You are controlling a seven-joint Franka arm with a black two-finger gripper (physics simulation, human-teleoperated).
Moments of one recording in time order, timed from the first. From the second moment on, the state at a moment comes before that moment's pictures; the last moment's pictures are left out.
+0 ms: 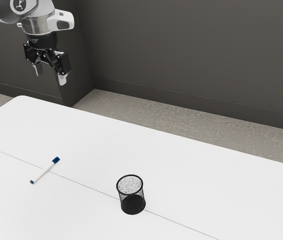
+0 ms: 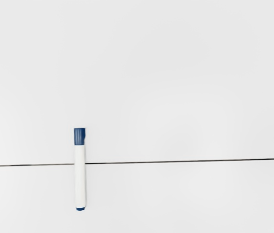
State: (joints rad) arm -0.28 -0.10 0.28 -1.63 0.16 1.55 0.05
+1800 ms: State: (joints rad) arm -0.14 0.31 0.46 -2.21 -0.06 2.54 0.30
